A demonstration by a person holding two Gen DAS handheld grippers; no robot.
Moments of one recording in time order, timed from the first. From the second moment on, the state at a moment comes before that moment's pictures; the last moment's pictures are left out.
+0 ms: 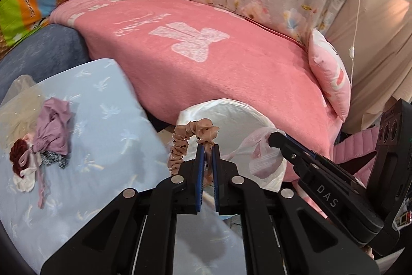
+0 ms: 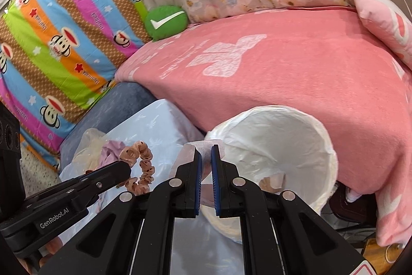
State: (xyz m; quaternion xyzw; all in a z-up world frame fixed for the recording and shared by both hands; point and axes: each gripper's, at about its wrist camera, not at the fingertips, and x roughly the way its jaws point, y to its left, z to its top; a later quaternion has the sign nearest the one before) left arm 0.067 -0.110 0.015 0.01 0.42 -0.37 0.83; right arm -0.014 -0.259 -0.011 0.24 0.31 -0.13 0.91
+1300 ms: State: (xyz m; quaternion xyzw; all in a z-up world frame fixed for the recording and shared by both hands) left arm 0.074 -0.132 0.011 0.02 0.42 -0.35 0.84; right arm -0.019 -0.291 -0.013 0.25 0.30 -0.16 0.91
